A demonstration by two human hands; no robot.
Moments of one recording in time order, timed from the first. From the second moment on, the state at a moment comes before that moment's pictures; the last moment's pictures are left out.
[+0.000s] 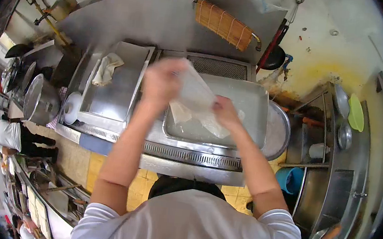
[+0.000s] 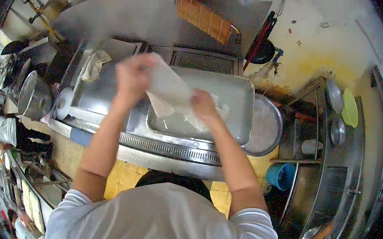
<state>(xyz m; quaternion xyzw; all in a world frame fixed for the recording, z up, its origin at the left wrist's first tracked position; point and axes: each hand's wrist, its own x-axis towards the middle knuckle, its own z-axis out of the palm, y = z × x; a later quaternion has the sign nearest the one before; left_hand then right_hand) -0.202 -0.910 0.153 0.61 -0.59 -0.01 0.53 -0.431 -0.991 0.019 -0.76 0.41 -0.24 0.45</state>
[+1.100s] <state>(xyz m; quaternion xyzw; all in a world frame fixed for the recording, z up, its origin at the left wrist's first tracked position) -0.218 -0.974 0.022 0.66 -0.56 -0.27 0.42 -0.370 -1.012 0.104 -0.71 0.27 -0.43 0.49</state>
